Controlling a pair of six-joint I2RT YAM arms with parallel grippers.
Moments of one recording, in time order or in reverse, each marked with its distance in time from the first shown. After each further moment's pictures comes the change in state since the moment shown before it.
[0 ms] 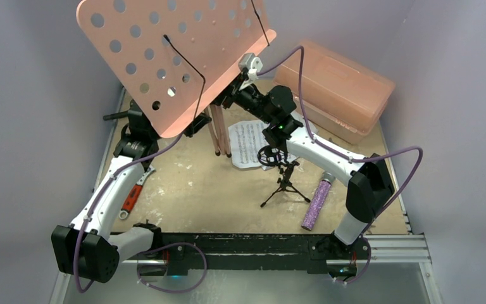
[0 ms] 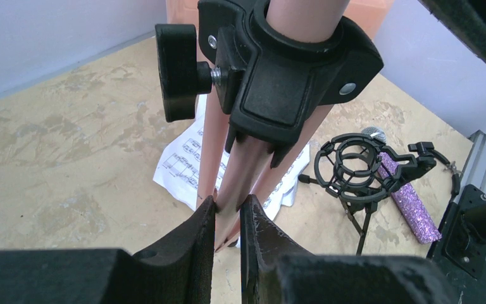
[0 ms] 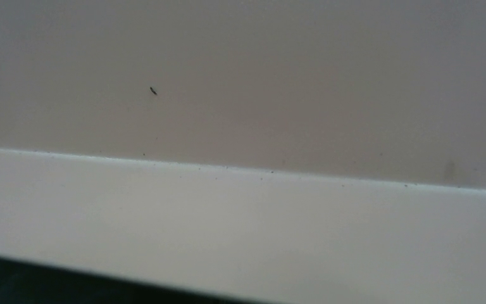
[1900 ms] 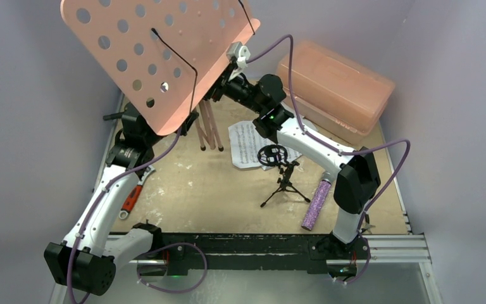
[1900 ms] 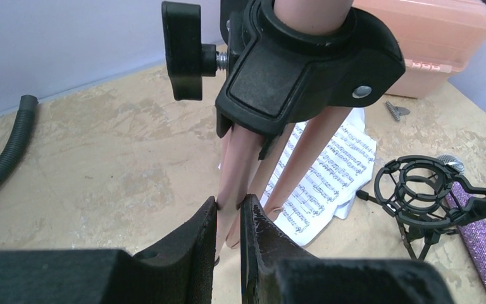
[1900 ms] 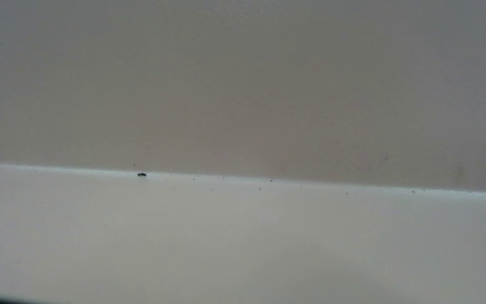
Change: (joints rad) left arm -0.017 -0.082 0.021 -0.130 -0.302 0.055; right arm 0.008 0.116 0.206 -0.062 -0.072 0.062
